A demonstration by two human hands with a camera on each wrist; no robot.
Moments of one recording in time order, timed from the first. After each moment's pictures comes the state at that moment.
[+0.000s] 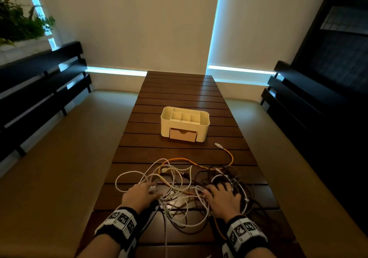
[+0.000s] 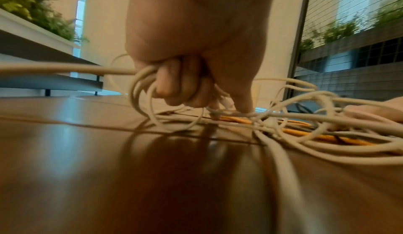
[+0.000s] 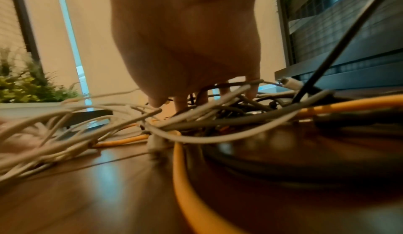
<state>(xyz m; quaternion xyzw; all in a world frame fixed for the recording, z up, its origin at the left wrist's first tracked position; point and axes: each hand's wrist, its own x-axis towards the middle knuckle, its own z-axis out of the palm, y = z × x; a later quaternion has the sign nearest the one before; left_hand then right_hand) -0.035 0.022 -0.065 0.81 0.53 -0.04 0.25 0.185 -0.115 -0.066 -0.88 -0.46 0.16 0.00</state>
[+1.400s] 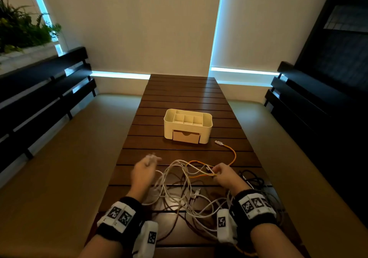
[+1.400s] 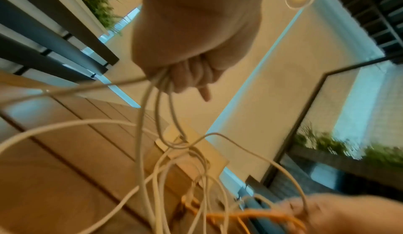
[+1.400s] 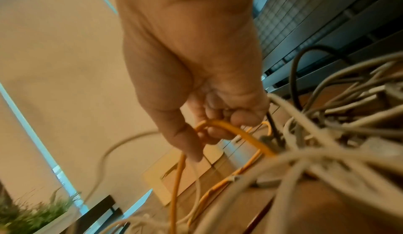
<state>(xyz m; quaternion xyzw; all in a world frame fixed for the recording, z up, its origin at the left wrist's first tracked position) -0.015 0.017 0.005 0.62 0.54 0.34 0.46 0.207 -0.072 -0.004 -0.84 -0.33 0.35 0.26</state>
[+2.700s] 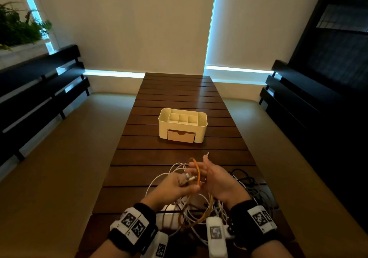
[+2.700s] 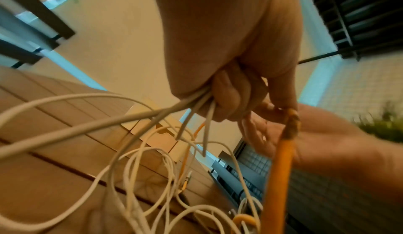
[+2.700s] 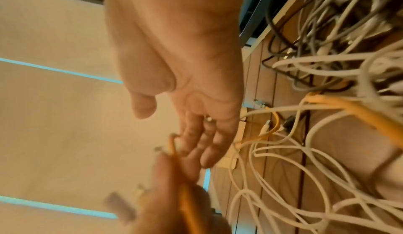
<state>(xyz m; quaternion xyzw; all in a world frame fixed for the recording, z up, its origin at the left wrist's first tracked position) 0.019 -0.024 0.008 0.72 0.24 0.13 0.64 0.173 -0.095 0.027 -0.50 -0.21 0.62 0.57</state>
